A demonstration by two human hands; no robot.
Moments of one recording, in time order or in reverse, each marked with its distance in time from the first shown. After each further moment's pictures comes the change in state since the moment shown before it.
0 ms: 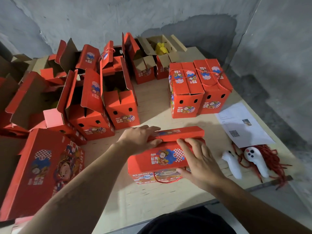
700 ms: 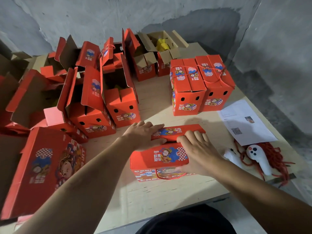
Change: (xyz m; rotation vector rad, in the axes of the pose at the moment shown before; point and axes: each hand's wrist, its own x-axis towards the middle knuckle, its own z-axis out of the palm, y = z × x) left_hand 0.017 -0.002 0.002 0.100 -0.229 -0.020; right_hand 0.042 0.007 -0.009 -0.135 -0.076 -0.098
